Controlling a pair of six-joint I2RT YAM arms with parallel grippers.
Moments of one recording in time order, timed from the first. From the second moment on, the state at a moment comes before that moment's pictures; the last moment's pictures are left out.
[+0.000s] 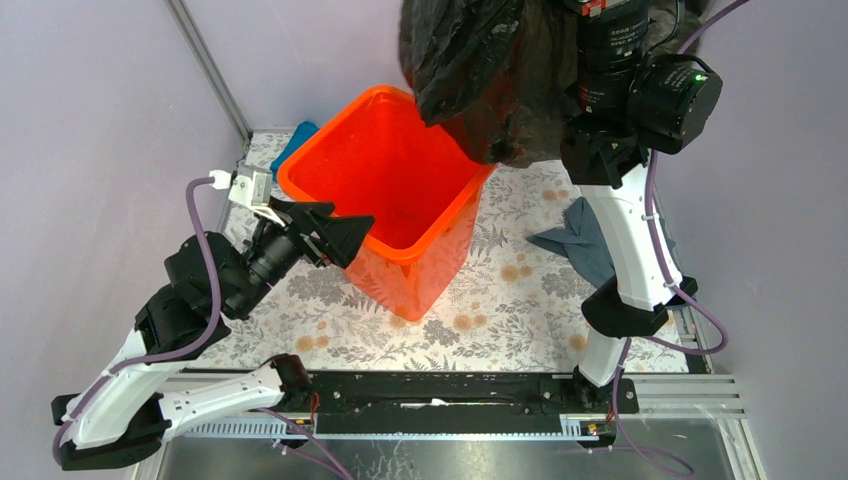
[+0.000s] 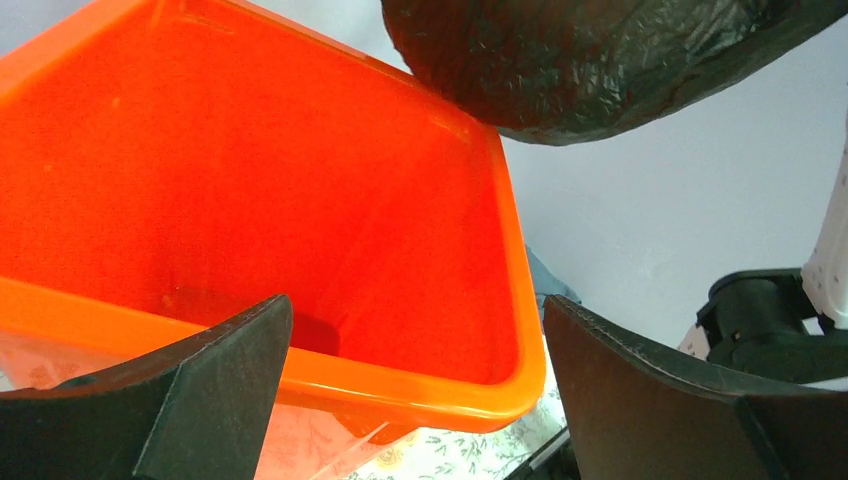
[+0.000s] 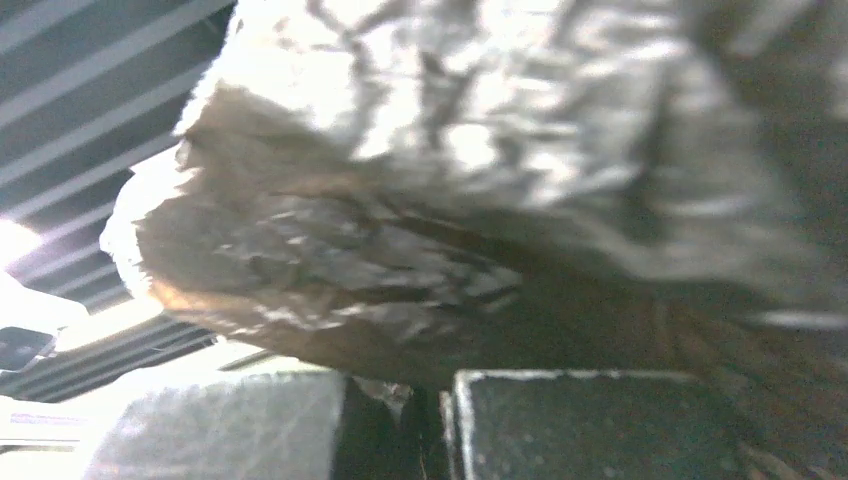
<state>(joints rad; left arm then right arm) -1.00 0.72 1.29 -0.54 -0.37 -0.44 0.69 1.81 2.63 0.49 -0.07 1.20</state>
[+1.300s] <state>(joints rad) -0.90 1.19 1.50 -0.02 -0.35 -0.13 0.69 1.71 2.51 0.50 -0.26 1.46</state>
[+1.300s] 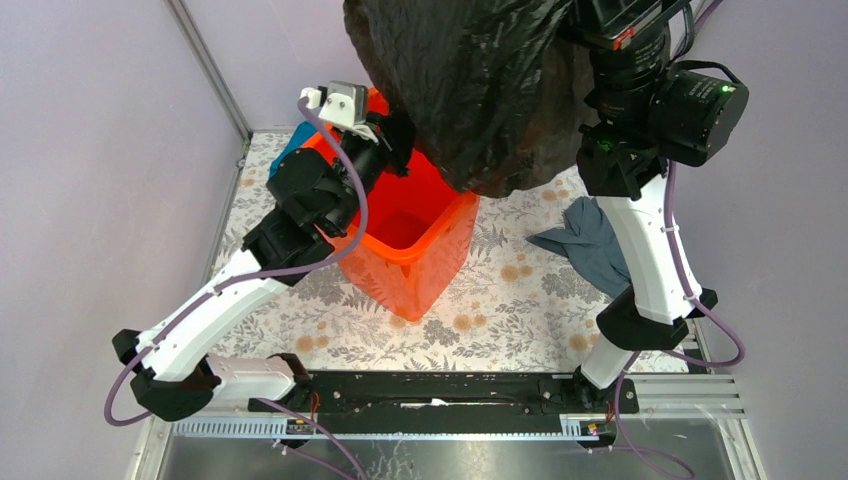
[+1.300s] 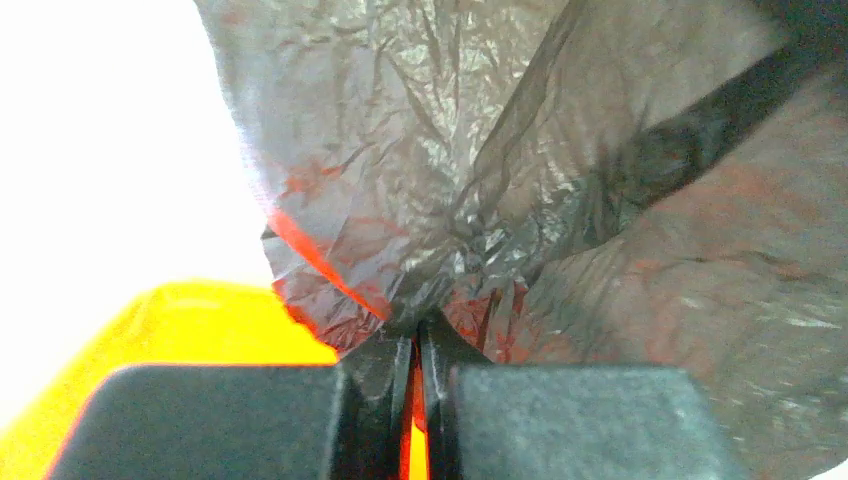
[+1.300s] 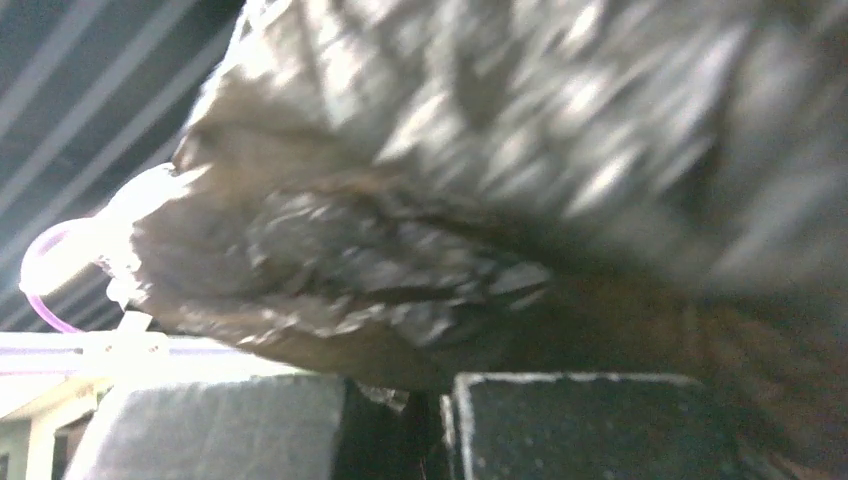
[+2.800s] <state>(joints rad) -0.90 1.27 1.80 -0.41 -0.56 -0.13 0.70 0.81 1.46 0.29 -0.20 0.72</state>
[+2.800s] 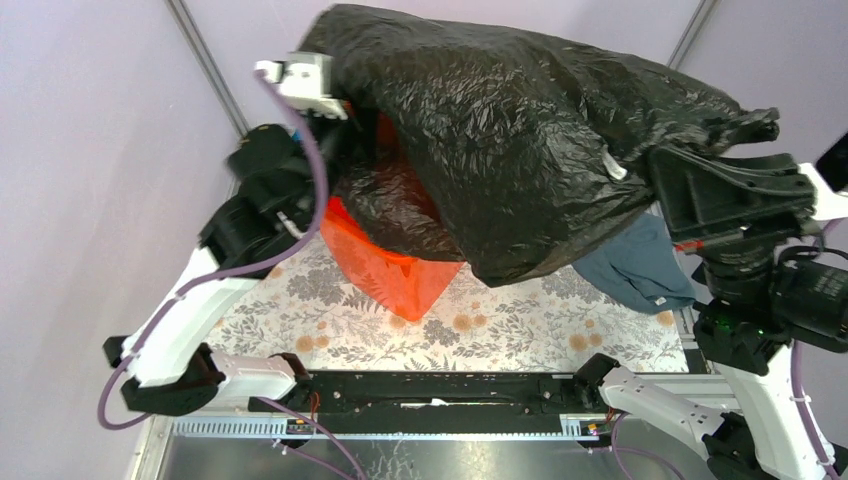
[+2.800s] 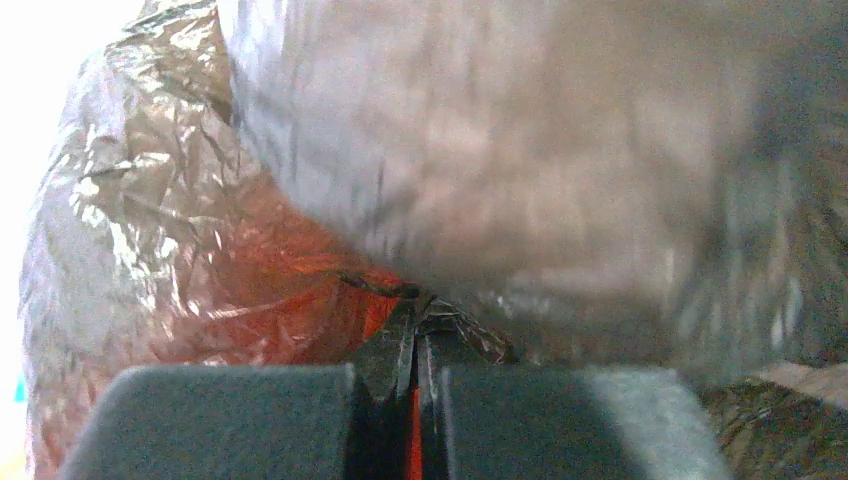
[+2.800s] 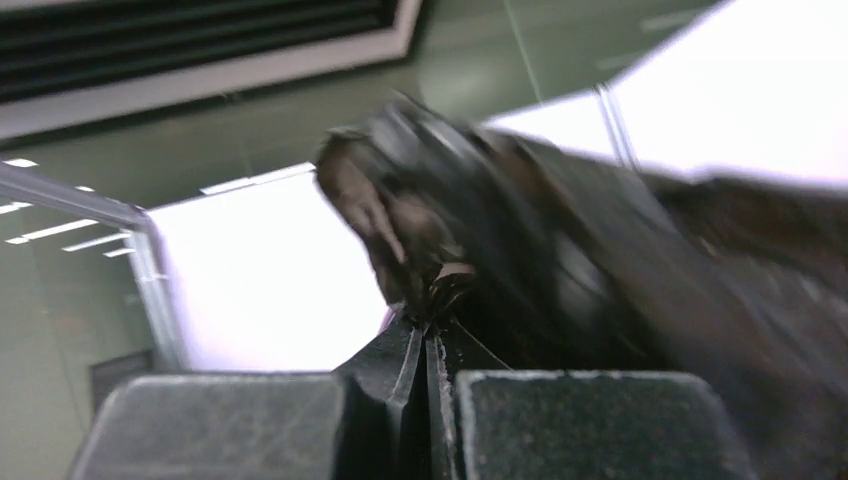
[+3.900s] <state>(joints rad) -0.83 1.22 1.57 -0.53 -0.67 -0.23 0.56 1.60 1.68 0.77 -0.64 1.56</state>
